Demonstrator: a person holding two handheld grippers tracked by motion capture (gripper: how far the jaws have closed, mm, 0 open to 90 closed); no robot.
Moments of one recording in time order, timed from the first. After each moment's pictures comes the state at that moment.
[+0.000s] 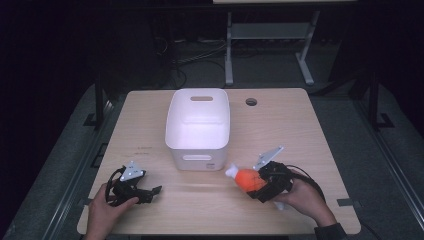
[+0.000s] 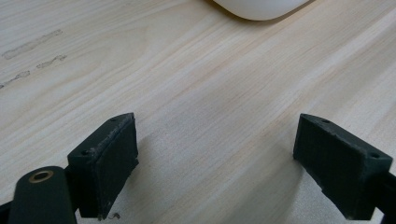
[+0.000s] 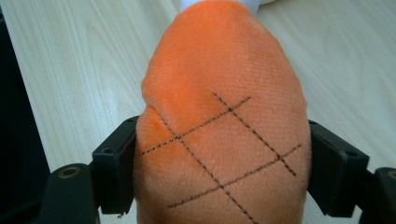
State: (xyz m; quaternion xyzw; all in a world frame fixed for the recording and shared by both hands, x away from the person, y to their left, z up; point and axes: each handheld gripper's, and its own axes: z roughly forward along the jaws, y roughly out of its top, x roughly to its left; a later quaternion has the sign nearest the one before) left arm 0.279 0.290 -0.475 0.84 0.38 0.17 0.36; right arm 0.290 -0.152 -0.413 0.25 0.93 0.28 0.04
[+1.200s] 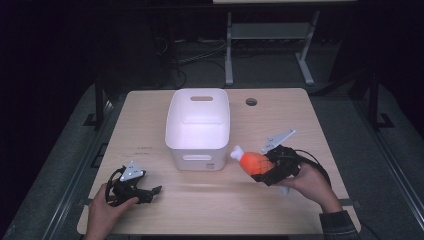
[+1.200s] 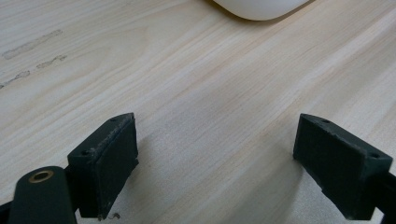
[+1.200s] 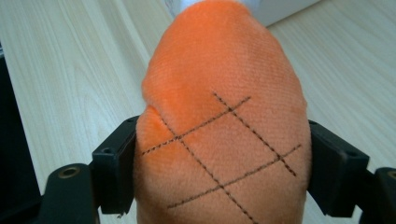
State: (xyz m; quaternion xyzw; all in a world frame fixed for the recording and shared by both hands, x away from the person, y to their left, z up) left arm 0.279 0.290 -0.475 0.84 0.38 0.17 0.36; right arm 0.314 -0.170 -0.380 0.27 0.91 0.31 0.05
